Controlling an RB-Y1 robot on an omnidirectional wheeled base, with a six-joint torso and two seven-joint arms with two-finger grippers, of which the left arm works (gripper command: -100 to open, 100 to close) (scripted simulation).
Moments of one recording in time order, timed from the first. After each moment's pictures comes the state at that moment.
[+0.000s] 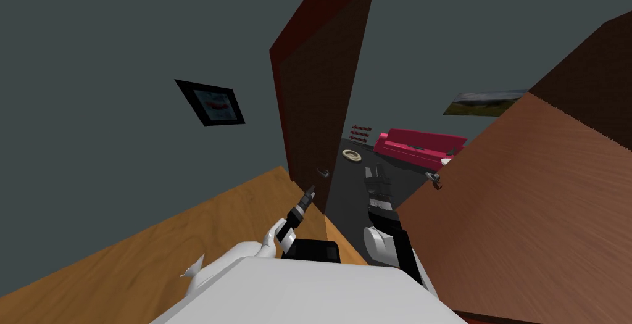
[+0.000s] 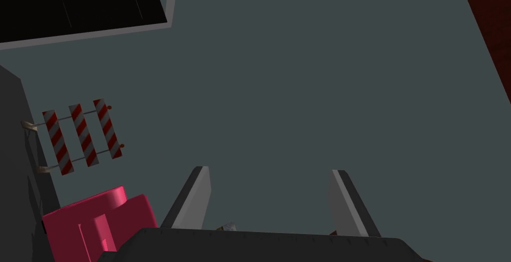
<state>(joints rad) -0.06 0.08 -0.44 -0.93 -0.16 -0.76 0.21</state>
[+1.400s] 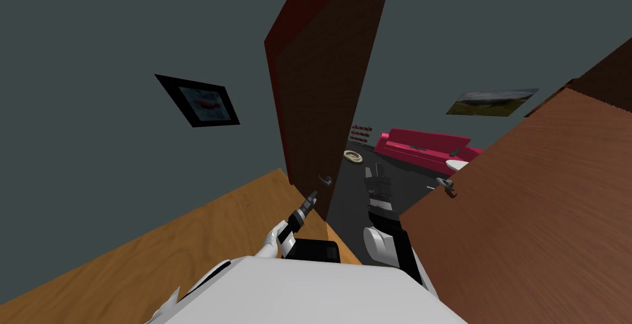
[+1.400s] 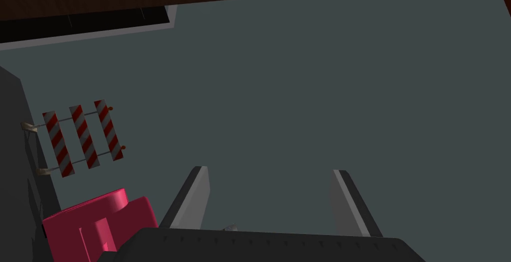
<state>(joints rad) -0.14 0.07 -0.49 -0.72 -0.18 -0.81 0.25</state>
